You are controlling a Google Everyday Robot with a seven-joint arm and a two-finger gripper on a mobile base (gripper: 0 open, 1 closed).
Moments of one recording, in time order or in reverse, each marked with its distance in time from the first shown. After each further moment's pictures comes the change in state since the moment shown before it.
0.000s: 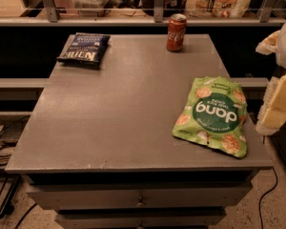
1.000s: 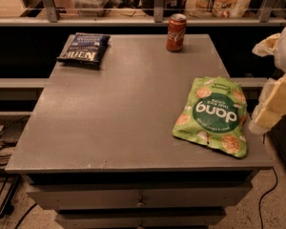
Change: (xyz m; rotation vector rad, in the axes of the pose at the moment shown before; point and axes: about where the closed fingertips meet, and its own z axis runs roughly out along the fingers) arm -0.007 -0.003 0.010 0.001 -0.106 0.015
